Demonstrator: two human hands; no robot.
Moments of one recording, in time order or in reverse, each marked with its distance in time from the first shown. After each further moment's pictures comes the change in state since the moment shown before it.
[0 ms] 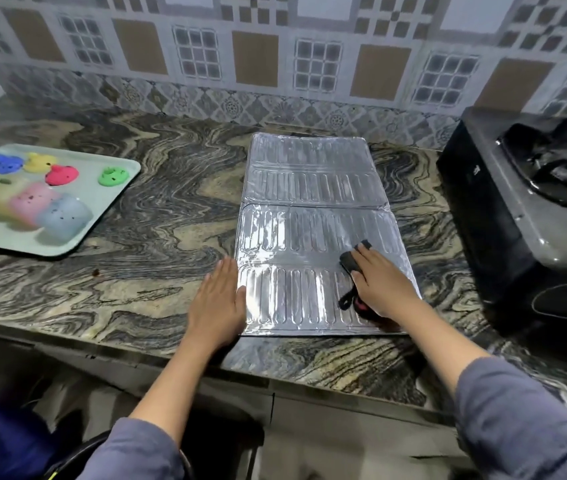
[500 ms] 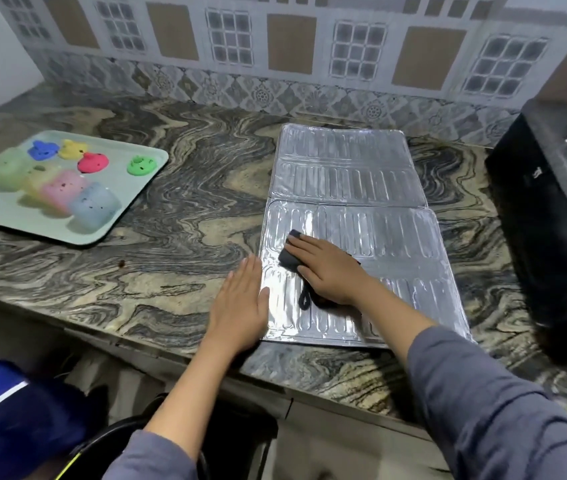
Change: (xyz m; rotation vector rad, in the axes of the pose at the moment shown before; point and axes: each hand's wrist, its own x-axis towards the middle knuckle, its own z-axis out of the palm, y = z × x) left_hand 0.002 -0.001 0.000 -0.031 -0.003 -0.001; right_hand 0.063 -0.092 0.019 -0.063 0.000 -0.590
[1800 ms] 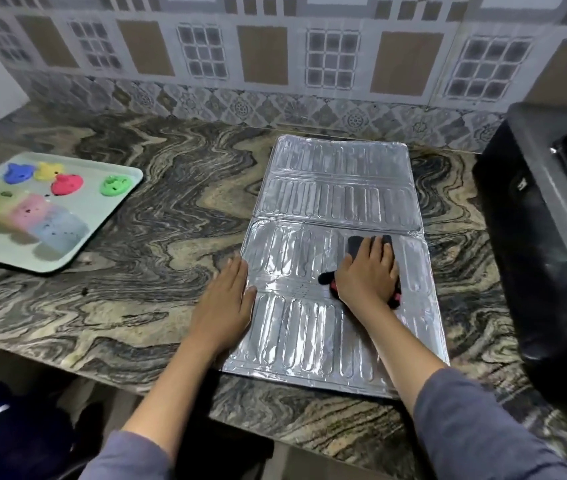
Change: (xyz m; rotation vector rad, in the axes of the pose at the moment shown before) left_hand 0.051 0.018 0.004 0.021 -0.020 -0.006; right_hand -0.019 0.056 -0.010 0.182 0.288 0.957
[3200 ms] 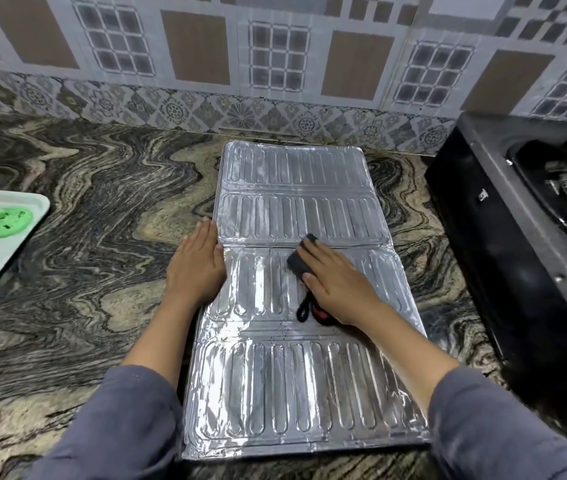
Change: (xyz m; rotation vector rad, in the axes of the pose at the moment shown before) left_hand 0.152 -0.007 -0.012 0.000 0.040 0.076; right_hand 0.039 0.006 -0.016 -0.129 -0.216 -0.534
